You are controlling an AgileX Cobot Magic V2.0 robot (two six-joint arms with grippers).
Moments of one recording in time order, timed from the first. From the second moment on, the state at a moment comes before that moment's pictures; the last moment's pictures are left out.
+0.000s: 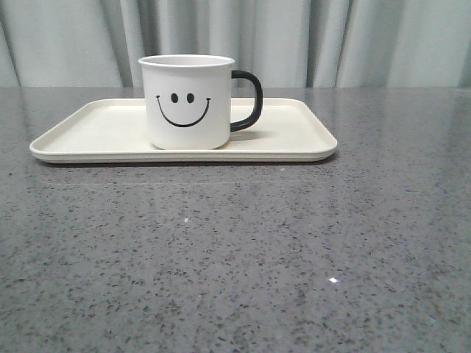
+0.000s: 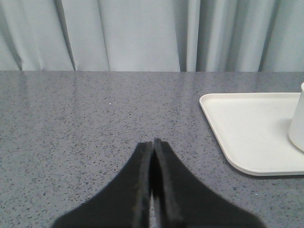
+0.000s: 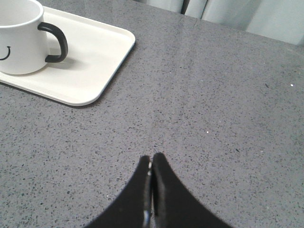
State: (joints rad) left arm 0.00 0.18 -0.25 -0.11 0.27 0.03; right arm 0.13 0.45 -0.61 0.25 0.67 -0.33
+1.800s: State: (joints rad) left arm 0.00 0.00 0.00 0.07 0.17 -0.05; right arm 0.13 0.45 -0.61 0.25 0.67 -0.33
